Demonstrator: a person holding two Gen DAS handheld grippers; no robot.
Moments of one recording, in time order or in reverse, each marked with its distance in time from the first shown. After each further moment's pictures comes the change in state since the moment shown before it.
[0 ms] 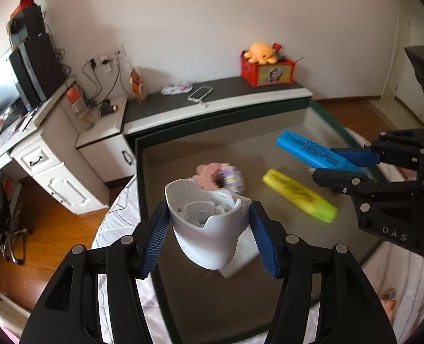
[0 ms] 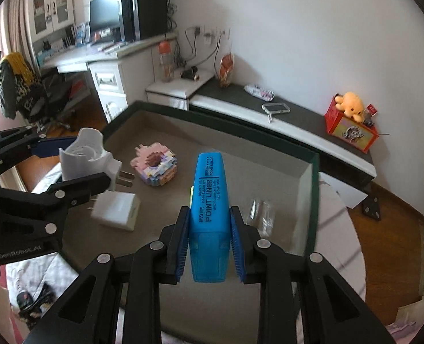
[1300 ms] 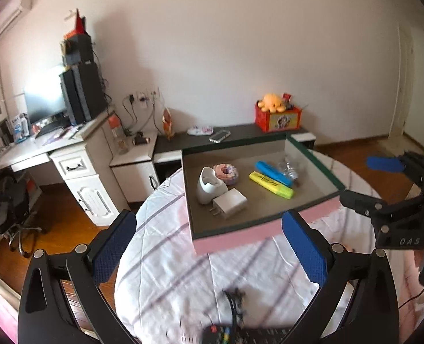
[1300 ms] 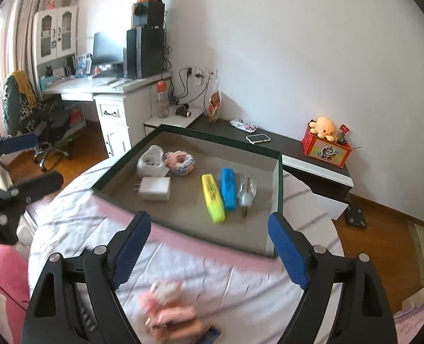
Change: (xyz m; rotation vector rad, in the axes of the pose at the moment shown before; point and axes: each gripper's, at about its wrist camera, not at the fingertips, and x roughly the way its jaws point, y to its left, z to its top) left arm -0.189 -0.017 -0.109 -0.080 -0.292 0.088; right arm -0.151 0.047 -0.096 0.042 -0.275 -0.093
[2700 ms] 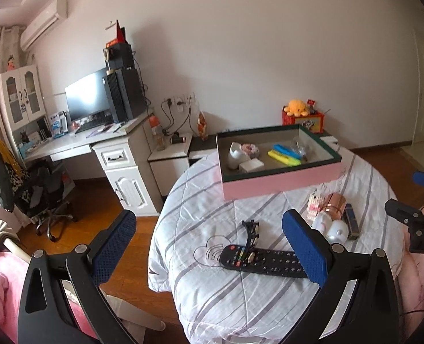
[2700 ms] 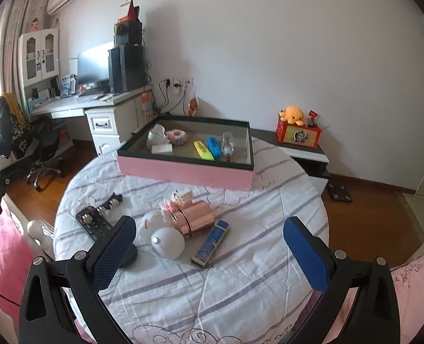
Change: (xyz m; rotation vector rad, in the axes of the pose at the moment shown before) left arm -0.104 -0.009 -0.080 -0.025 -0.034 0.176; right arm -0.088 0.019 -0.101 0.127 -0.025 -0.091
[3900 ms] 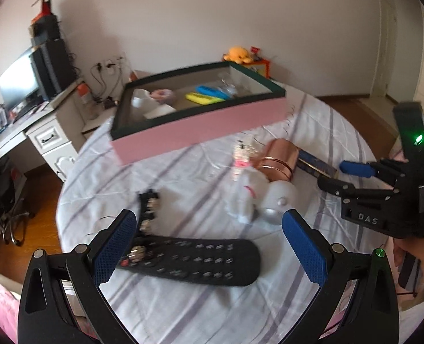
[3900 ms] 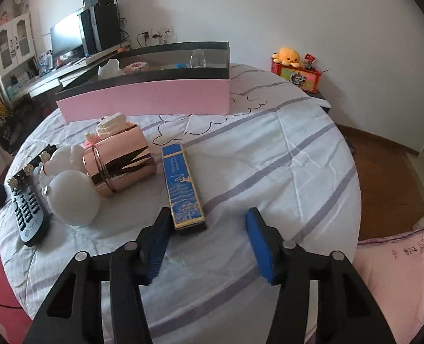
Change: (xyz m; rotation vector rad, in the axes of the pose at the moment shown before) left arm 0.090 -0.110 -0.026 0.140 0.239 -0.265; right arm 0.102 -0.056 -0.051 0.088 0.218 0.029
